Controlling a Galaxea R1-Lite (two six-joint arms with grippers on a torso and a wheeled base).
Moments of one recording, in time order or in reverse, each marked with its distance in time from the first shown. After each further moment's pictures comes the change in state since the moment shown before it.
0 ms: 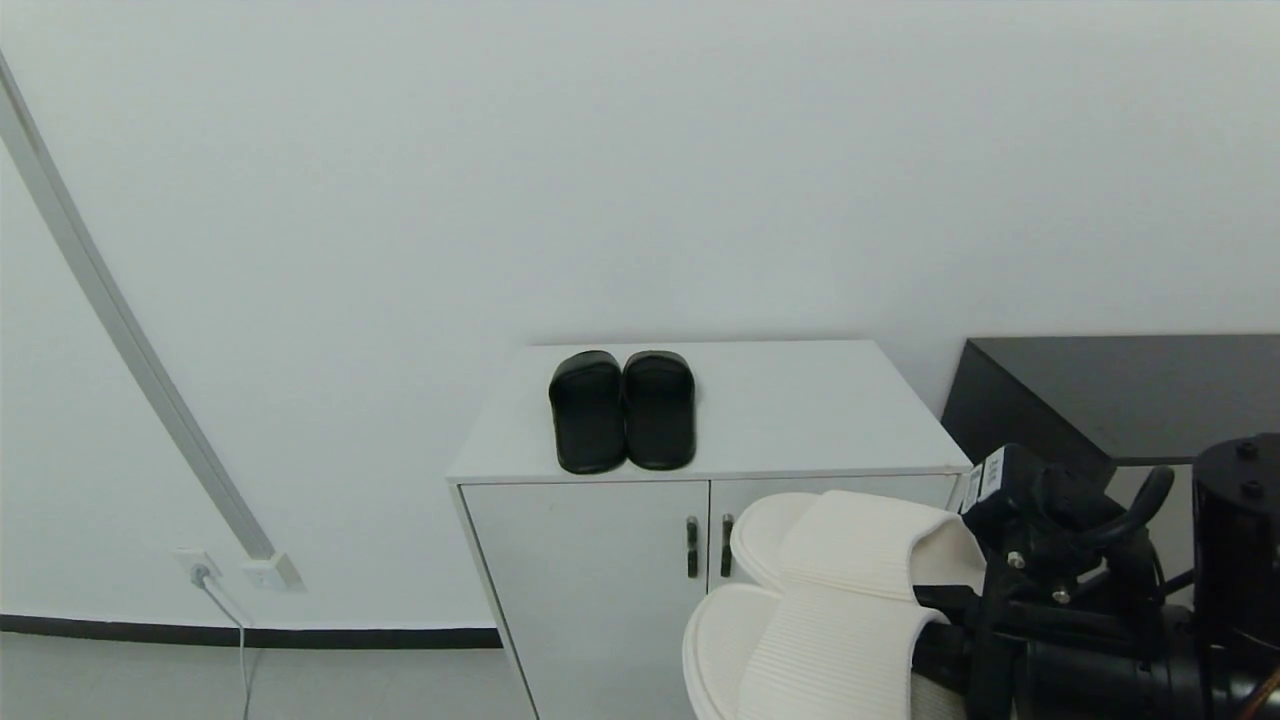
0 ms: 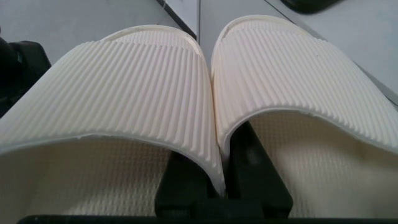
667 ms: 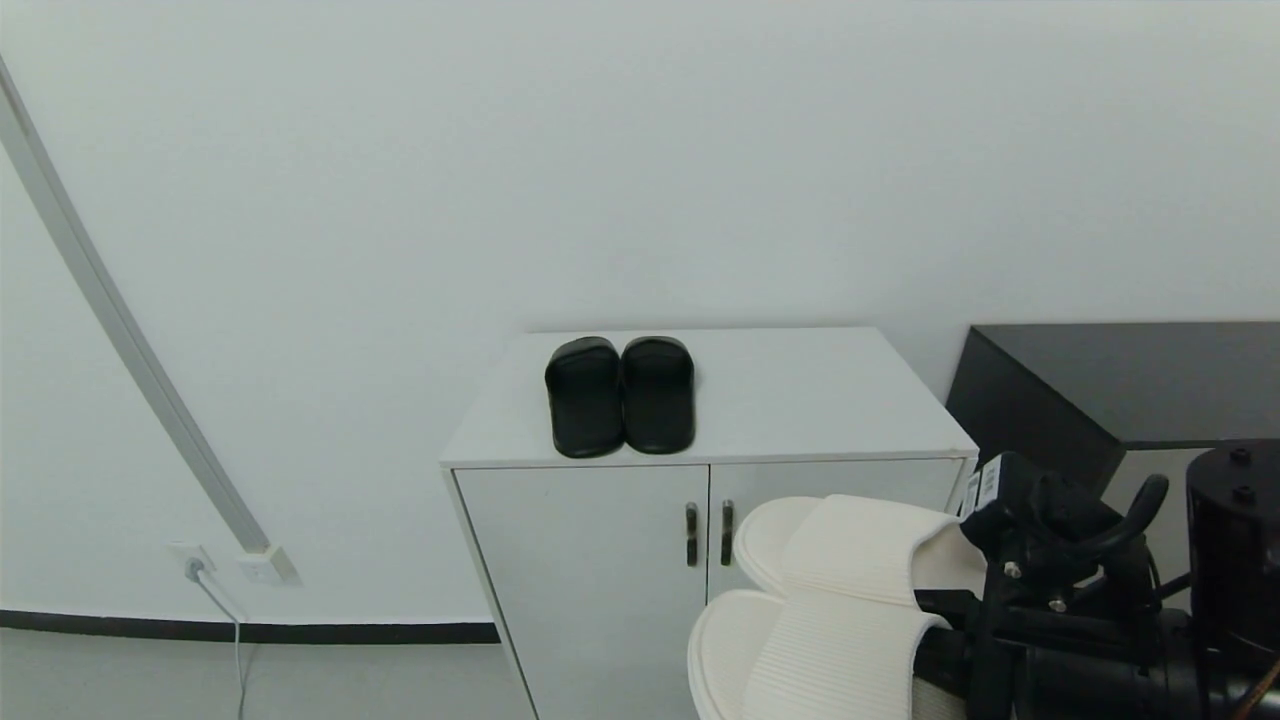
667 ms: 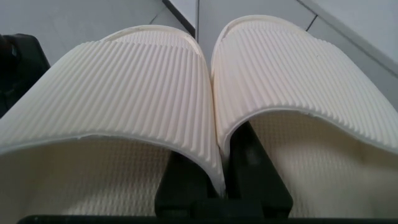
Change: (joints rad) left arm 0.000 0.000 0.000 0.000 0.002 0.000; right arm 0.000 0.004 0.009 0.000 0.004 -0.021
